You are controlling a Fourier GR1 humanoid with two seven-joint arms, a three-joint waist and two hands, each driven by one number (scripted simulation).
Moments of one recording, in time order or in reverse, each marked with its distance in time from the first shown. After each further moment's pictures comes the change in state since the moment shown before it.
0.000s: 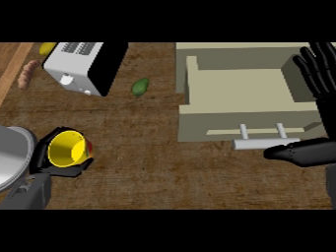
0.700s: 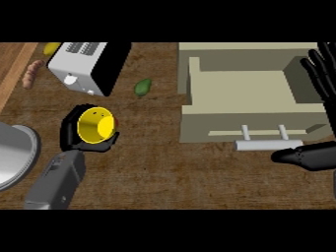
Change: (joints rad) left arm -0.121 -0.164 0.078 -0.089 0.096 0.132 -0.016; right arm 0.024 -0.016 -0.024 -0.019 -0.022 0.015 0.011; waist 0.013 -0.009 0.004
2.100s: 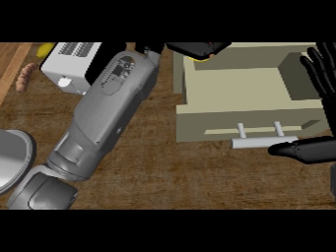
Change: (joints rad) left arm -0.667 -0.125 -0.394 -0.223 0.149 0.427 0.758; right arm -0.017 0.004 -0.006 0.046 0.031 -0.006 -0.041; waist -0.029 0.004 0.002
